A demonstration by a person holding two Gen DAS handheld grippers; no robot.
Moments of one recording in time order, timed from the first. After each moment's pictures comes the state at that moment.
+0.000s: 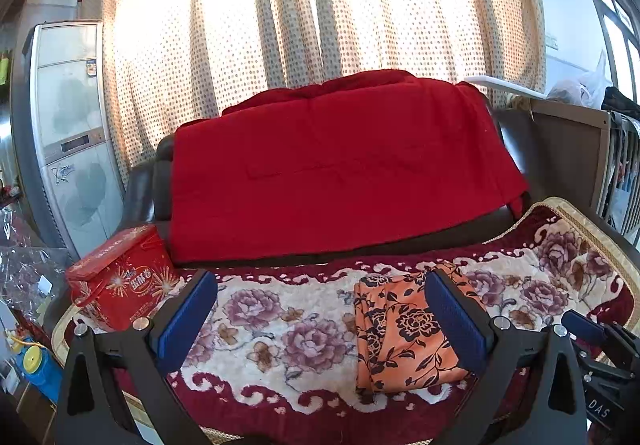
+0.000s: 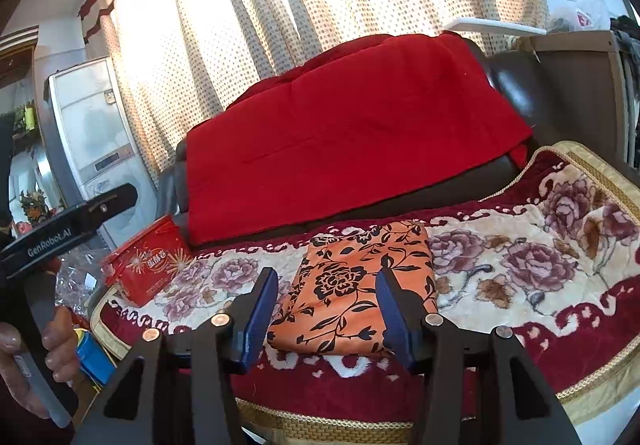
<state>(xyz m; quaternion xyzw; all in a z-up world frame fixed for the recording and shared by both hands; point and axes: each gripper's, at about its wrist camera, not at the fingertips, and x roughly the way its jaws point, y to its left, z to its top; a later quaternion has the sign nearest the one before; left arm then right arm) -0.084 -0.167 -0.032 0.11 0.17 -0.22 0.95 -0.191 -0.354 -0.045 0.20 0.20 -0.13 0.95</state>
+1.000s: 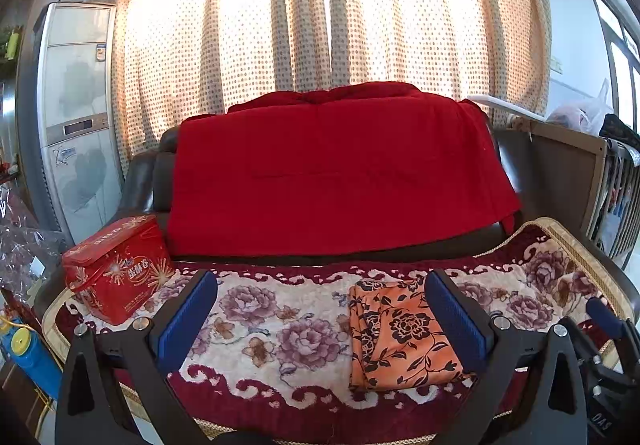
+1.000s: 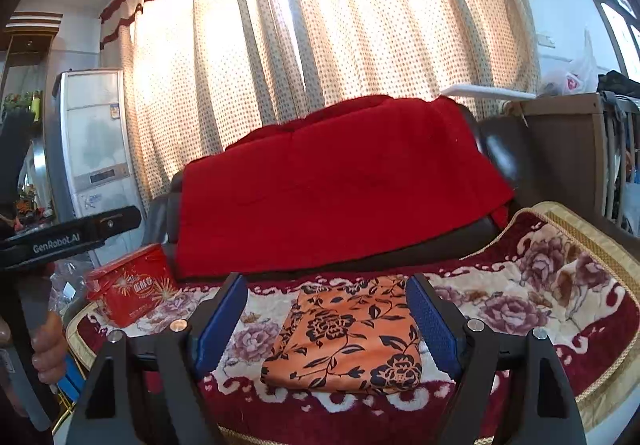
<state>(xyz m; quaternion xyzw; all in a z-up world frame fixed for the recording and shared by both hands) -0.089 -0.136 -0.020 0.07 0.18 -0.23 0.96 -0.215 -0.323 -0.017 0.14 0.11 -0.18 0.97</state>
